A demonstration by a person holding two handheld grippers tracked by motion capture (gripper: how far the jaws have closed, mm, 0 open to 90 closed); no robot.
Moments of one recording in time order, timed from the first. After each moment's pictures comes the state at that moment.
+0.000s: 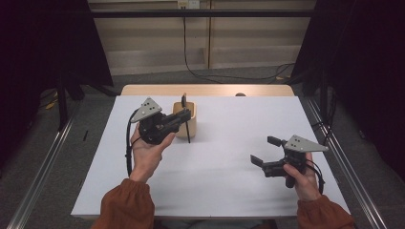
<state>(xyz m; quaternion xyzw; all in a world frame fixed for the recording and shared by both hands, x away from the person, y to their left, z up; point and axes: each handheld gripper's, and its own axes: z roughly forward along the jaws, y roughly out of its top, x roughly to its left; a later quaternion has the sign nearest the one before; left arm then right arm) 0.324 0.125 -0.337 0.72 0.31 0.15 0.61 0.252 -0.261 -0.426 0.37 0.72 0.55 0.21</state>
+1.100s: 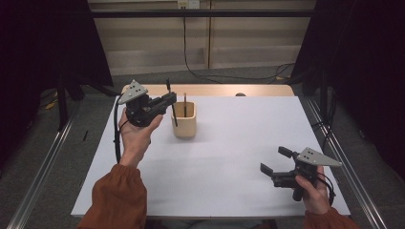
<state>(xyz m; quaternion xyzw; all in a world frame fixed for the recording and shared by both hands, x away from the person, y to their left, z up) 0.358 0.150 -0.317 0.70 0.33 0.19 0.60 0.220 -0.280 -0.440 0.41 0.69 0.55 0.22</state>
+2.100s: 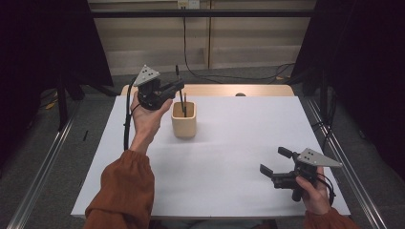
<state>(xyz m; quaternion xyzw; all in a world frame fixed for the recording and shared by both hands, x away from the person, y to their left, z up) 0.402 0.125 -0.311 0.70 0.33 0.21 0.60 0.219 -0.280 -0.441 0.41 0.69 0.56 0.21</state>
